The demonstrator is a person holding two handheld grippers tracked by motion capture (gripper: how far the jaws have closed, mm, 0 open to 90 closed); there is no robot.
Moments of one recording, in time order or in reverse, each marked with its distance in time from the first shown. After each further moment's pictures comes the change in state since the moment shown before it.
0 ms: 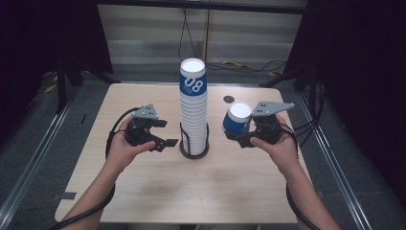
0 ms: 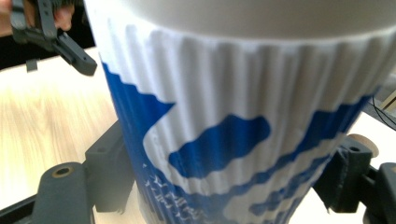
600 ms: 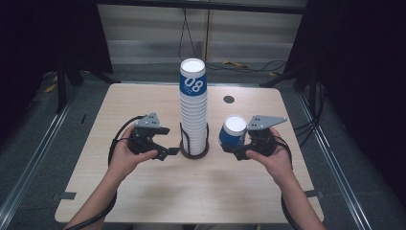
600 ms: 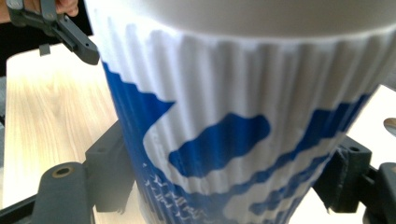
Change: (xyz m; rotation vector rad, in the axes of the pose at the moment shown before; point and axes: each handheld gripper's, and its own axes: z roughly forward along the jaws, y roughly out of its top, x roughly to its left) left arm -0.014 -0.012 0.009 0.011 -0.030 0.011; right arm 0.014 -0.031 0.014 0.015 0.044 0.013
